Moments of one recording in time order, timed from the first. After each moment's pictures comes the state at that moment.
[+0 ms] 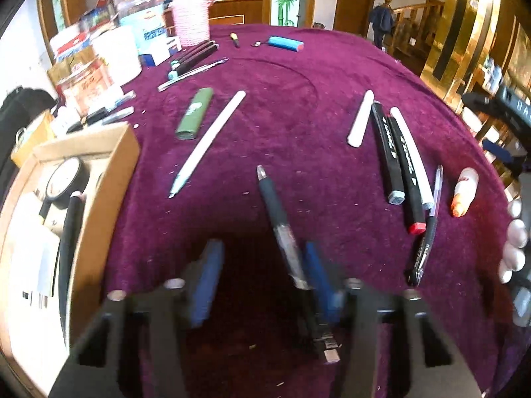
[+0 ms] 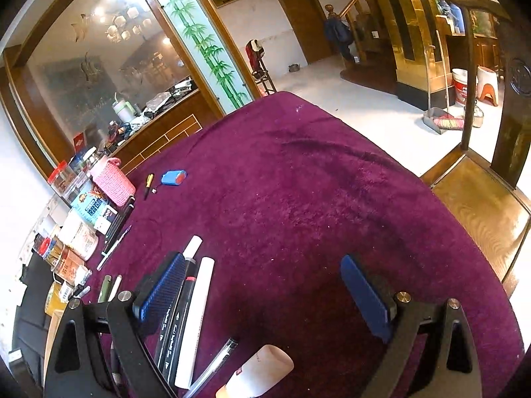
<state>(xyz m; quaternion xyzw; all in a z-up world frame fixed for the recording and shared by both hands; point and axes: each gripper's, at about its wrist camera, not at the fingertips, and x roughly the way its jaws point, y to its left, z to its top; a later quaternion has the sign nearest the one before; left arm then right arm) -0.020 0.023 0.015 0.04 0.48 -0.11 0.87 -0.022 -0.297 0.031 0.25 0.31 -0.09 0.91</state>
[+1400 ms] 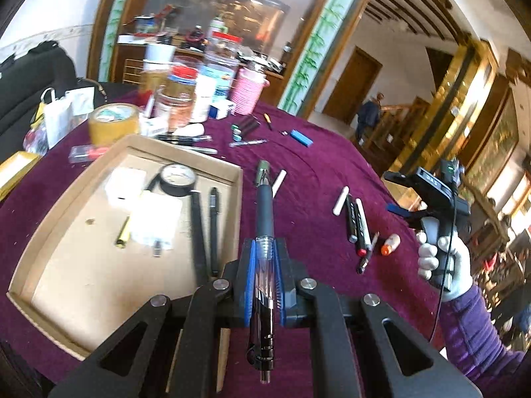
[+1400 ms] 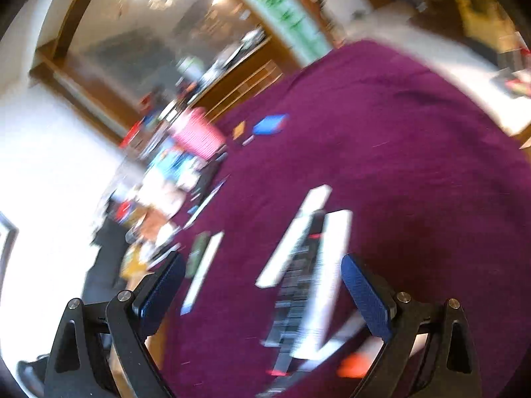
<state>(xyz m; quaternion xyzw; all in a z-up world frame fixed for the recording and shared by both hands) -0.134 0.184 0.101 -0.14 0.35 -0.15 0.91 0.017 -0.234 0.049 0.32 0.39 0.13 0.85</state>
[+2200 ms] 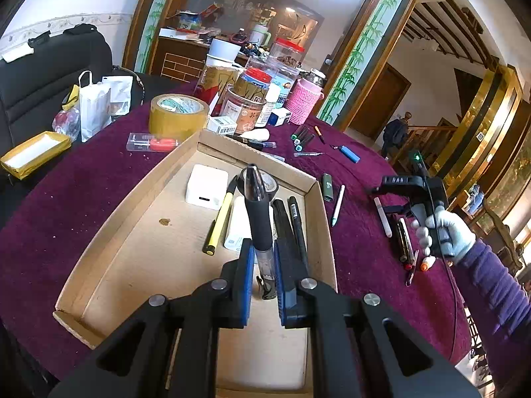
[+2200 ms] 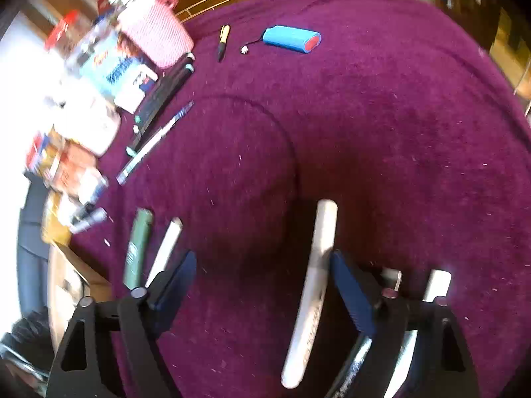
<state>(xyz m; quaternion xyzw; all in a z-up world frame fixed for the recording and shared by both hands) -0.124 0.268 0.074 -0.17 0.34 -0.10 0.92 0.146 -0.133 0.001 0.13 0.57 0.06 0.81</state>
